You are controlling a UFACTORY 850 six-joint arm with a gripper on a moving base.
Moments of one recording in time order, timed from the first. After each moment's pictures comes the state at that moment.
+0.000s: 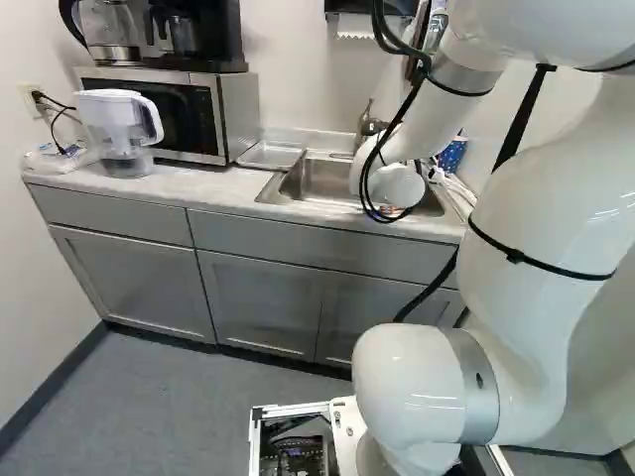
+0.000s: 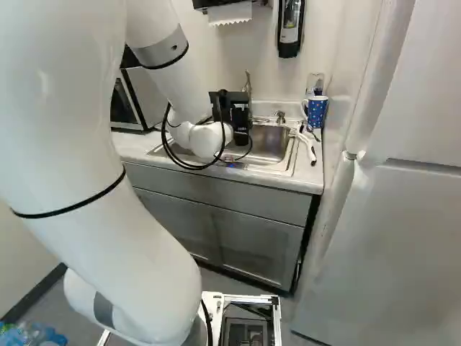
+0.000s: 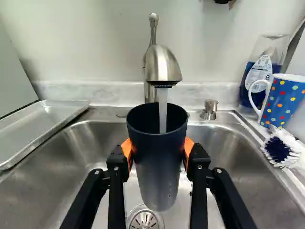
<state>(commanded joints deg) -10.2 -3.8 -34.6 1.0 49.4 0.0</state>
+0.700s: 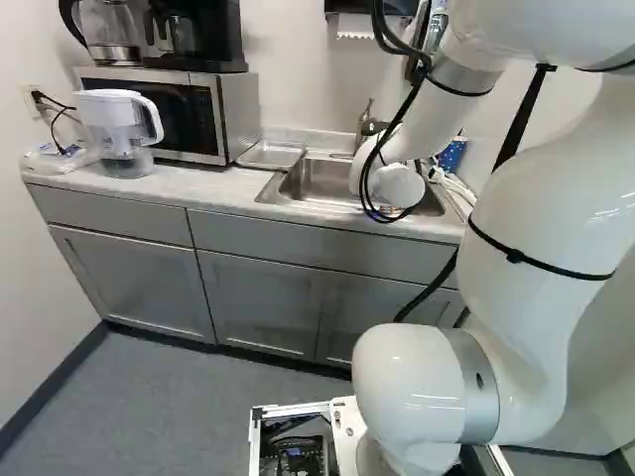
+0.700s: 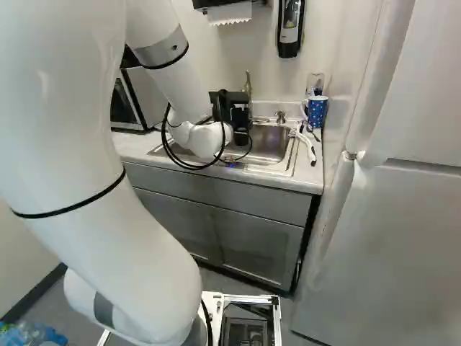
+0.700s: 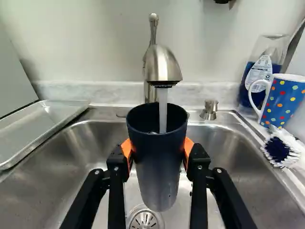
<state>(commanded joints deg) -10.2 -3.8 -34.6 1.0 49.4 0.0</state>
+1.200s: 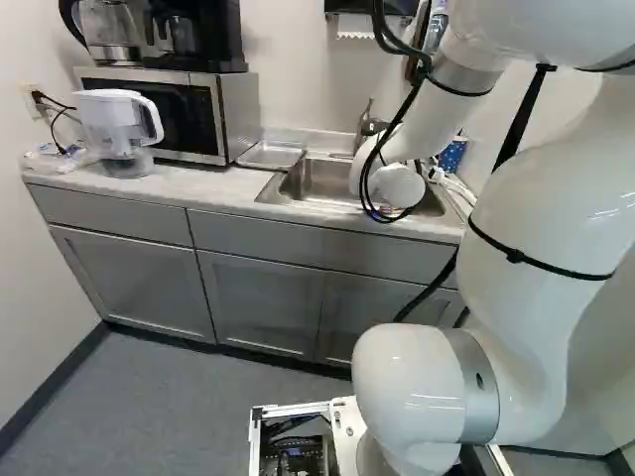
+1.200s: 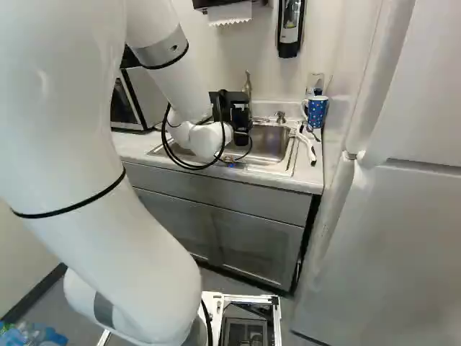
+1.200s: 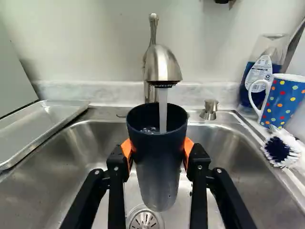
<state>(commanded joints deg) -10.2 -3.8 -34.6 1.0 49.4 0.0</state>
